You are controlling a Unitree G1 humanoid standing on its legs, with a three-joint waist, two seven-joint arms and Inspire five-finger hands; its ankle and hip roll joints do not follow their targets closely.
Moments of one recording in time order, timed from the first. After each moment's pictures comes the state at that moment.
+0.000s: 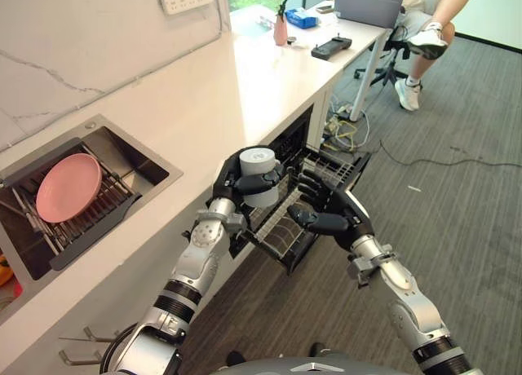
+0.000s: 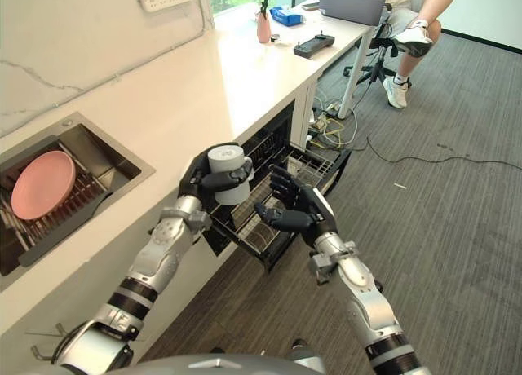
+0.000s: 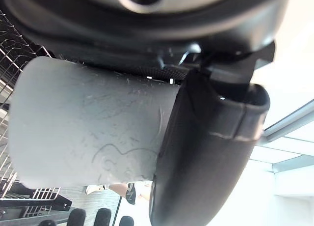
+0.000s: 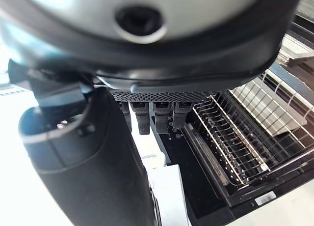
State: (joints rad) left arm -0.33 0.23 -0.31 0.28 -0.44 -0.07 0.18; right arm 0.01 -0.38 0.27 -0.01 0.59 -0.05 0.07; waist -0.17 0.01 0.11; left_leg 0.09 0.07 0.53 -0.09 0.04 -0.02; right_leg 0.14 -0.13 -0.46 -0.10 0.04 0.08
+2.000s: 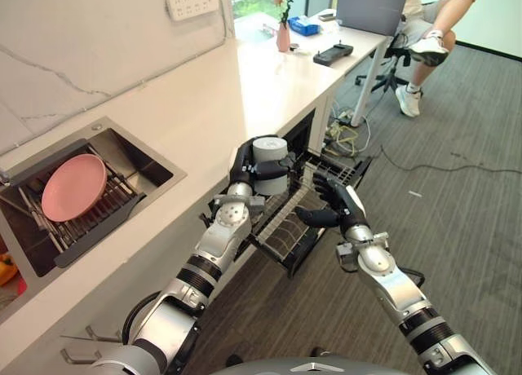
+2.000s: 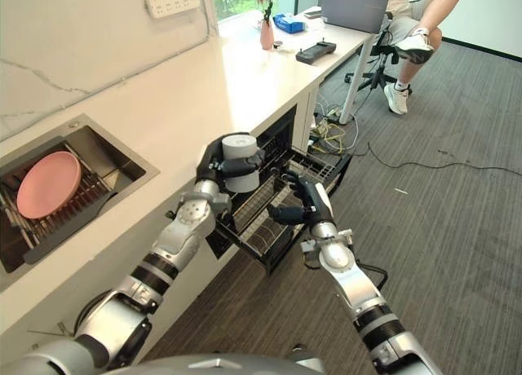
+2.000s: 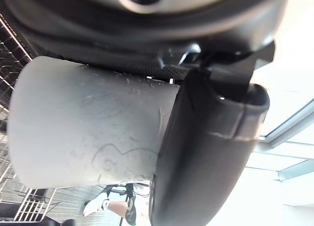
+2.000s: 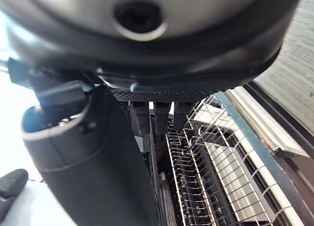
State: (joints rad) left arm -0.52 0.15 -0.38 0.39 -0.43 -0.01 0.38; right arm -0.16 -0.38 0.38 0.20 0.27 0.04 -0.23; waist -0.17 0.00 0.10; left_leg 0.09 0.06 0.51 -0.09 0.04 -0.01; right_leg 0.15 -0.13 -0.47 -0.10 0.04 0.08
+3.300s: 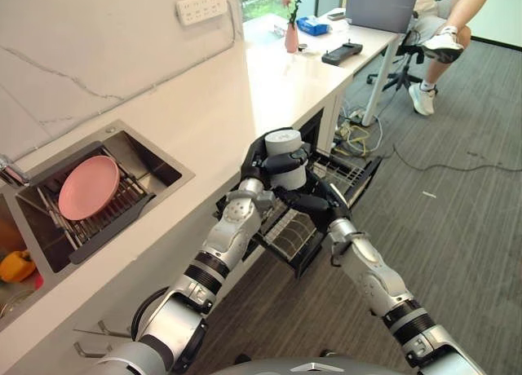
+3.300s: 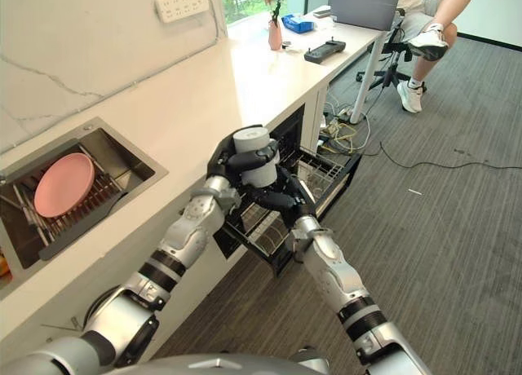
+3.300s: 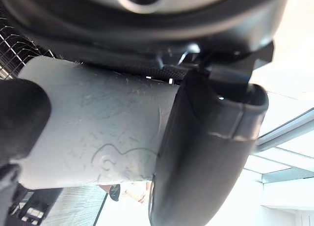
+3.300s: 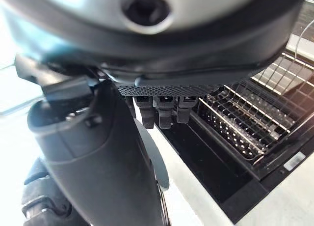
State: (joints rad) left arm -0.54 0.11 -0.39 0.39 -0.60 -0.03 0.30; right arm -0.22 -0.27 0.37 0.24 0.85 -0.07 -0.08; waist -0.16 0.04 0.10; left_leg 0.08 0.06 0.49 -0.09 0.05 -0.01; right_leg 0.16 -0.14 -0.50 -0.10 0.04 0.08
